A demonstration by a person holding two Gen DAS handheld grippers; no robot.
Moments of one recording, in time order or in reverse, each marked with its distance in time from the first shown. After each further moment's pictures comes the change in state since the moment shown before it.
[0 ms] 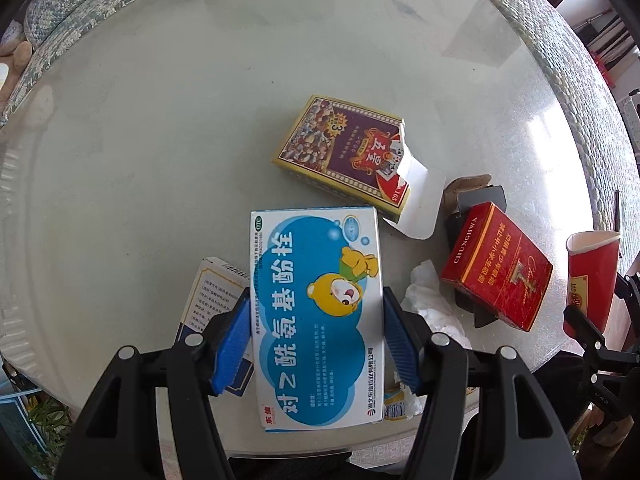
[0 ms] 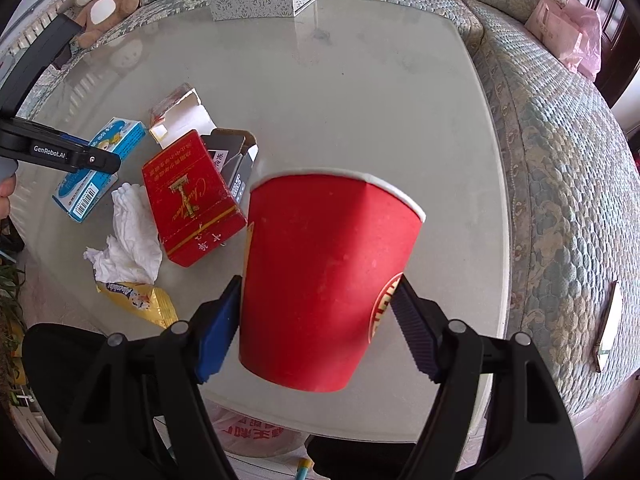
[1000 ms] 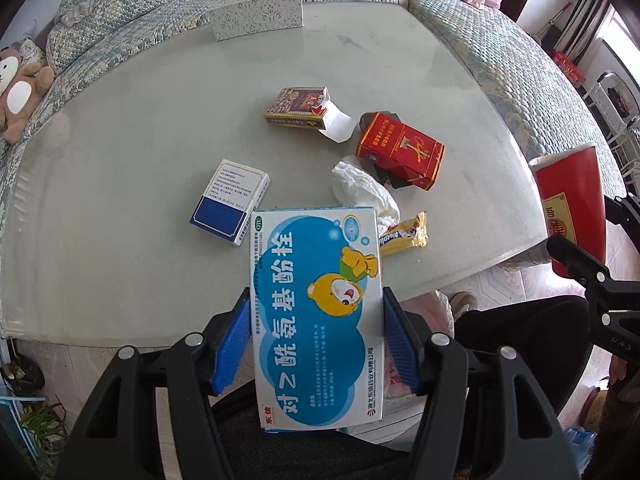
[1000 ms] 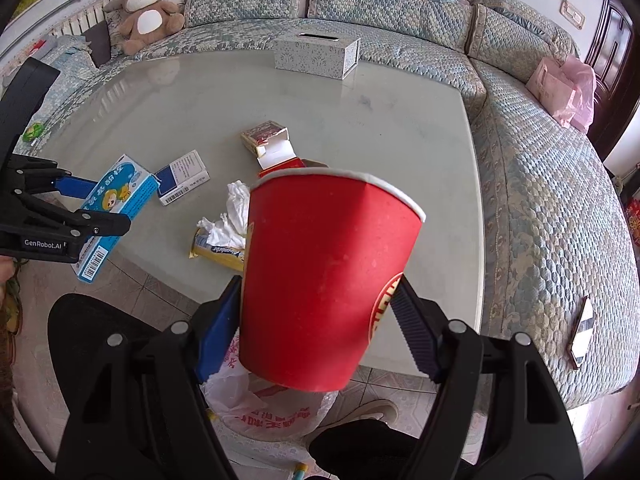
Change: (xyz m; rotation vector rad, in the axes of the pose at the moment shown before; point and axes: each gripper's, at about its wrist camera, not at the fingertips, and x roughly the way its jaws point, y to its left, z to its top) left arm -0.092 -0.051 -0.174 0.063 -0.193 -0.001; right arm -0.114 0.071 -0.061 -0.124 -0.179 0.001
